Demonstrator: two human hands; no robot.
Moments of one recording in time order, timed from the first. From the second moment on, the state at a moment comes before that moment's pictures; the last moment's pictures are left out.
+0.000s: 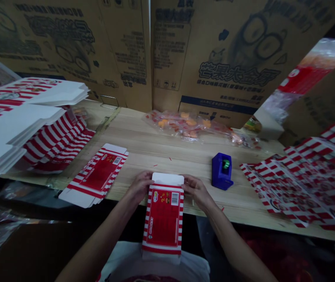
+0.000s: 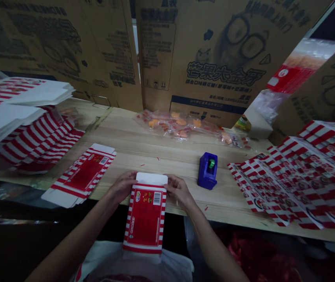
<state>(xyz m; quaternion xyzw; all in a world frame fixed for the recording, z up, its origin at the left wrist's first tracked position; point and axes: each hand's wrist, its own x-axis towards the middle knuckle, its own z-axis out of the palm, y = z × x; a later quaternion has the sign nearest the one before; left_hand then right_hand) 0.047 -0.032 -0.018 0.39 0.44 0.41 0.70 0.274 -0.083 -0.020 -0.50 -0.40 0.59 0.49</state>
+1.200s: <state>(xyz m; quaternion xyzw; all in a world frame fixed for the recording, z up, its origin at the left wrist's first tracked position) 0.029 -0.047 -0.005 0.68 0.42 0.32 0.51 0.270 -0.100 -0.014 -0.54 -0.56 0.45 0.44</state>
